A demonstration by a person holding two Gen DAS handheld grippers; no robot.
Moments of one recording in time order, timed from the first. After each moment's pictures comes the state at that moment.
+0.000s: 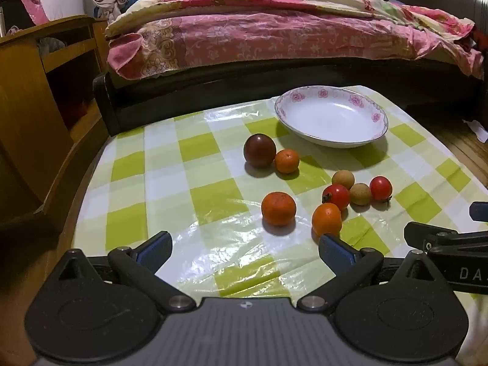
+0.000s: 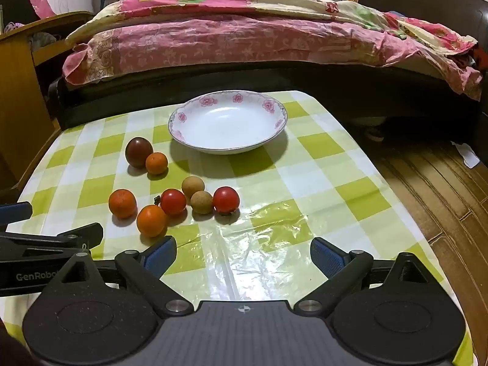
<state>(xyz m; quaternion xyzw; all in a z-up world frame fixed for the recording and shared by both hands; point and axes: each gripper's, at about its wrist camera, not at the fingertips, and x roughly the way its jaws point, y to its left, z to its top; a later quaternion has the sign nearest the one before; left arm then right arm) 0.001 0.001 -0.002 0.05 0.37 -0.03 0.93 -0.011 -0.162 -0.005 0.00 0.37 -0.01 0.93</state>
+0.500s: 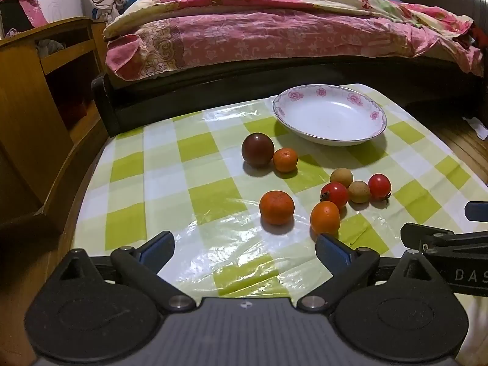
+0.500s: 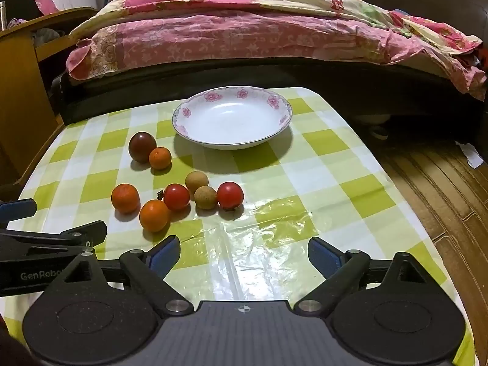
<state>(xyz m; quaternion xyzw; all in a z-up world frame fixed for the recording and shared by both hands) 0.000 -0.002 -0.003 0.06 0.37 -0.03 0.93 -0.012 -0.159 -0.007 0.00 0.38 0.00 0.93</state>
